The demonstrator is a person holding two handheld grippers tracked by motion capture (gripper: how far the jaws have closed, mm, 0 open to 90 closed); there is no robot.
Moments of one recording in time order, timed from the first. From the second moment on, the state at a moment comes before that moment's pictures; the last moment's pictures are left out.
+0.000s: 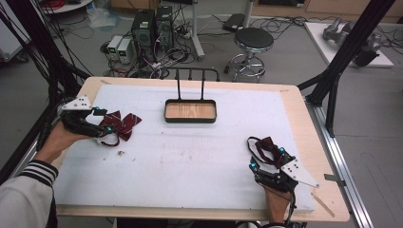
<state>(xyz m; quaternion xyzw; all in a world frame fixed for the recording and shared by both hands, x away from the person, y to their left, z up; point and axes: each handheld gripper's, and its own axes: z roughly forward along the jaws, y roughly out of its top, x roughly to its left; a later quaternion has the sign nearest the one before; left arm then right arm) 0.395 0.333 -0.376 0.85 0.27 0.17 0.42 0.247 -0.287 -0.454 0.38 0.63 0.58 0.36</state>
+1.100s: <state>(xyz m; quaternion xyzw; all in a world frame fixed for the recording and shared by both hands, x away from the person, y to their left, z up) 0.434 0.322 -0.398 0.93 0.20 0.13 0.28 0.248 -0.287 -0.454 0.38 0.62 0.58 0.35</state>
